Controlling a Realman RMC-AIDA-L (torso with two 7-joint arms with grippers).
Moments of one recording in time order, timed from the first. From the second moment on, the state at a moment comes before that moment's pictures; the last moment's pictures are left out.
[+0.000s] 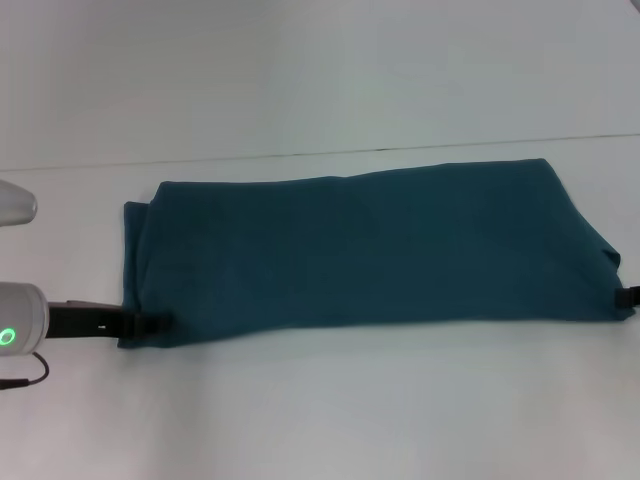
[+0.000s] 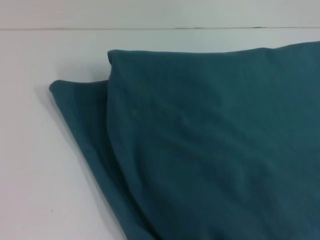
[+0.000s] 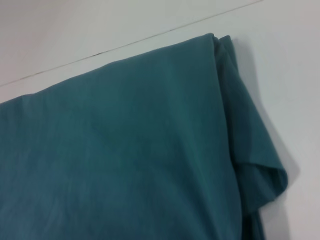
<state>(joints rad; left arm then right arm) -0.59 -2.15 0.81 0.85 2.46 1.11 -2.19 0.51 1.95 -0.47 -0.69 -2.44 -1.20 2.15</state>
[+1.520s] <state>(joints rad) -0.57 -2.14 0.81 0.93 2.50 1.25 -2.19 0.48 1.94 -0.45 -0.70 -2.43 -1.24 2.14</state>
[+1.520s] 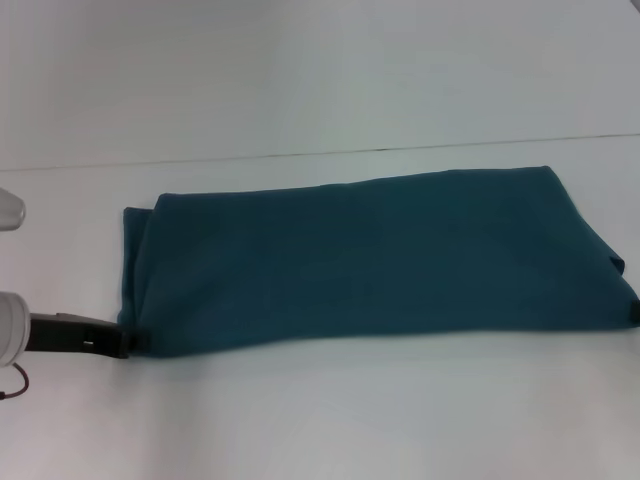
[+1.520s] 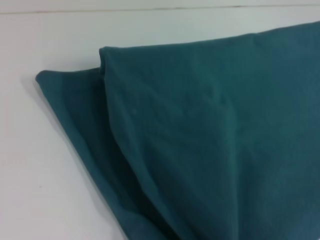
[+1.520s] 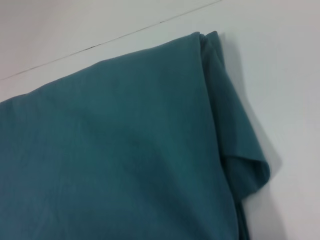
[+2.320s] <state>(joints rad) -0.57 -2.14 0.80 0.93 2.53 1.25 -2.20 0.47 1.93 -0.45 -0.70 -2.43 -1.24 2.15</state>
